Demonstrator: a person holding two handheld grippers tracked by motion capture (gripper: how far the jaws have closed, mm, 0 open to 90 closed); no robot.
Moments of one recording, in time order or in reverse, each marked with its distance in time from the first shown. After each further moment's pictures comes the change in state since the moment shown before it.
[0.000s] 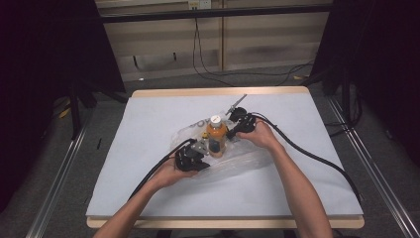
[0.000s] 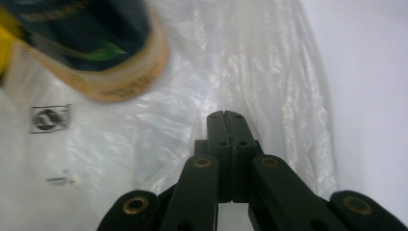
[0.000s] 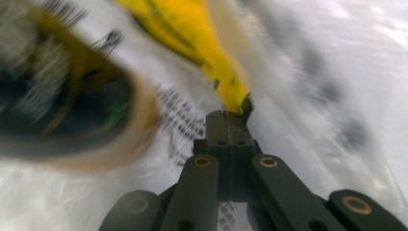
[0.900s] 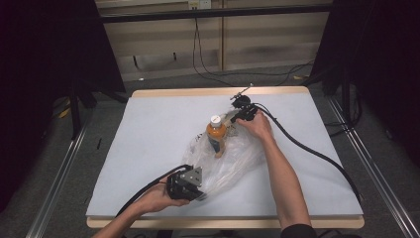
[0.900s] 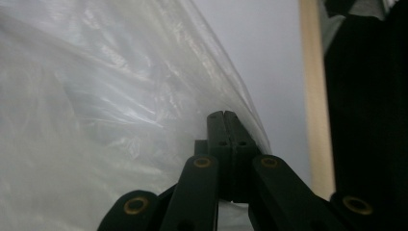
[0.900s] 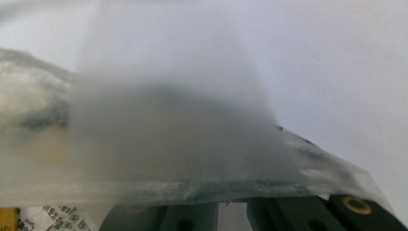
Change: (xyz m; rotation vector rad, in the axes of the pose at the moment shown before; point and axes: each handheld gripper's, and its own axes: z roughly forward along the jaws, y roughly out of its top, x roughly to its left) left arm -0.056 -0.023 -0.015 0.001 -0.120 0.120; right arm -0.043 0.011 0.007 -0.091 -0.144 0.195
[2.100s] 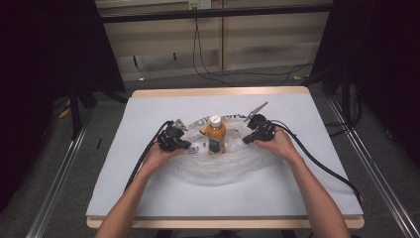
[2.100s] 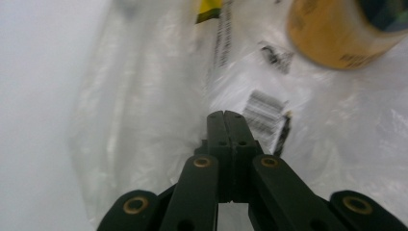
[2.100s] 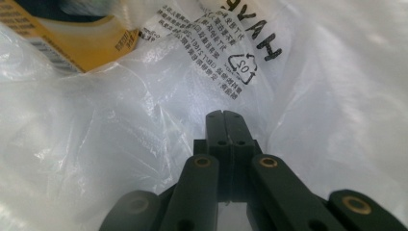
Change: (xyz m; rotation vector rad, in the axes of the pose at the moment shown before) left arm 0.133 -0.031 -0.025 -0.079 0.400 -0.428; right arm 0.029 -0.073 -0.055 0.076 0.082 -0.174
